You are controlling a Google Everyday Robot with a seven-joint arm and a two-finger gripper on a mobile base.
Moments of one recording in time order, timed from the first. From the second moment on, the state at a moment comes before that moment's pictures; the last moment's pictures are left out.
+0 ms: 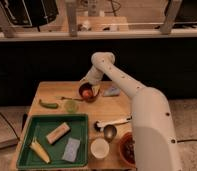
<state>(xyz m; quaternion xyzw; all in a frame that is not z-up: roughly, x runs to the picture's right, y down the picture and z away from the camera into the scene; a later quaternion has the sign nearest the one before) -0.050 0.005 0.928 -0.21 -0.31 -0.34 0.86</state>
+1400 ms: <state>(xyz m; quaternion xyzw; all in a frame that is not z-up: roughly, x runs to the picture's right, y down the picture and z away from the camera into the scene) -0.048 0.033 0.940 -0.26 -0.31 -0.34 0.85</state>
